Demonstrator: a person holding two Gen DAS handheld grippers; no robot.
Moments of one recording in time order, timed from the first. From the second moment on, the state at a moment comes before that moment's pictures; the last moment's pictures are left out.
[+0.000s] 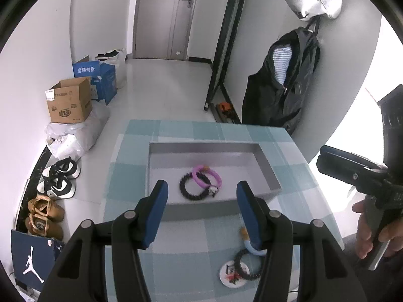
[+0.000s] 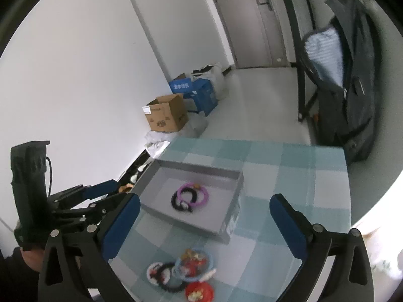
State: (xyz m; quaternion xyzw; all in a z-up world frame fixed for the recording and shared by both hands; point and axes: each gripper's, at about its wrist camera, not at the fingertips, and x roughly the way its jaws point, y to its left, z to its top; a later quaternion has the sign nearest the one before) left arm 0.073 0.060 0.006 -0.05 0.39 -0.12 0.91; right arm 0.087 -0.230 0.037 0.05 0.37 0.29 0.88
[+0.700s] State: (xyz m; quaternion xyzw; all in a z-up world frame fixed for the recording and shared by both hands) left arm 0.048 0.057 -0.018 -0.07 0.44 -0.11 0.89; right arm 0.032 -0.225 -0.019 0.02 0.44 0.29 0.85
